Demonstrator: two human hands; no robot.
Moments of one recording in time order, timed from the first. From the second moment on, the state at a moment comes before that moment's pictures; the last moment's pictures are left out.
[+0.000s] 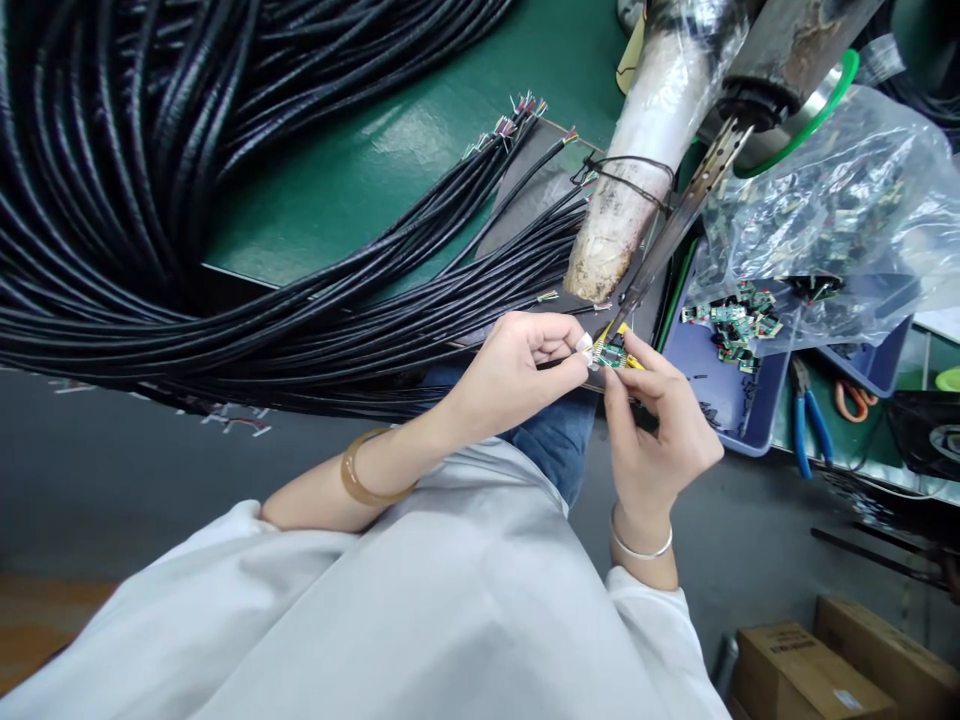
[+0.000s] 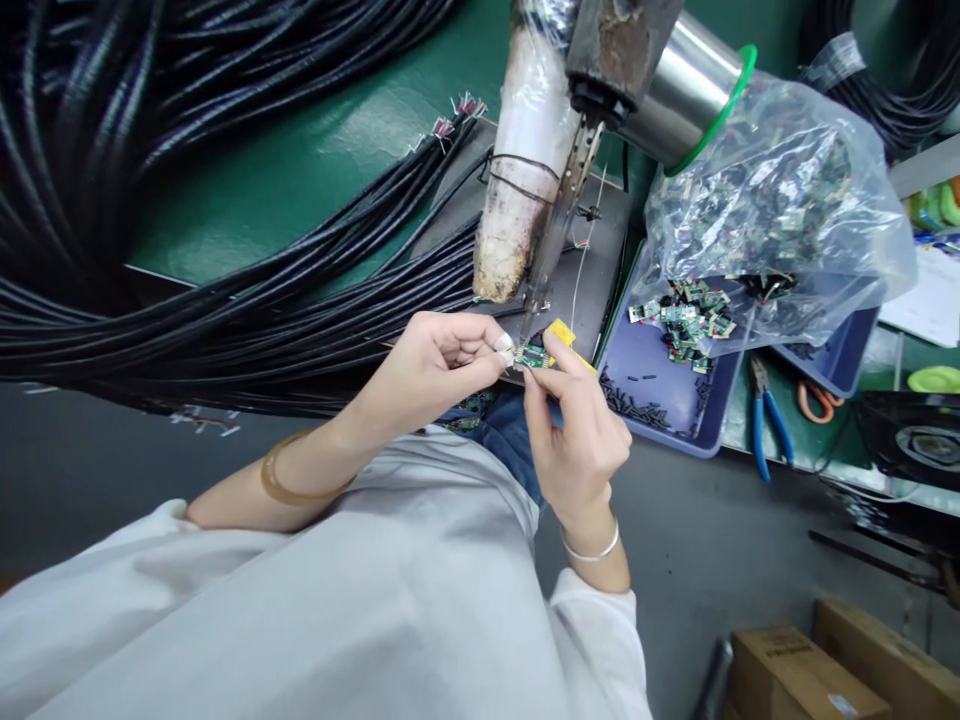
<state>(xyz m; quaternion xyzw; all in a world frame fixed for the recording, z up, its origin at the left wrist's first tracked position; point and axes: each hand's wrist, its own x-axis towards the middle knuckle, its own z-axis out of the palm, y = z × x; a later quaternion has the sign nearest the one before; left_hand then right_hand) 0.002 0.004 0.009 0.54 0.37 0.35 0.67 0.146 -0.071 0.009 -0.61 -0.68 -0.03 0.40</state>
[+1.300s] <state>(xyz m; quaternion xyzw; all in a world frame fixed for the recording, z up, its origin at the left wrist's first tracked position) 0.001 0.011 0.017 0.57 0.37 0.37 0.64 0.149 -0.057 0.018 -0.59 -0.67 0.01 0.45</state>
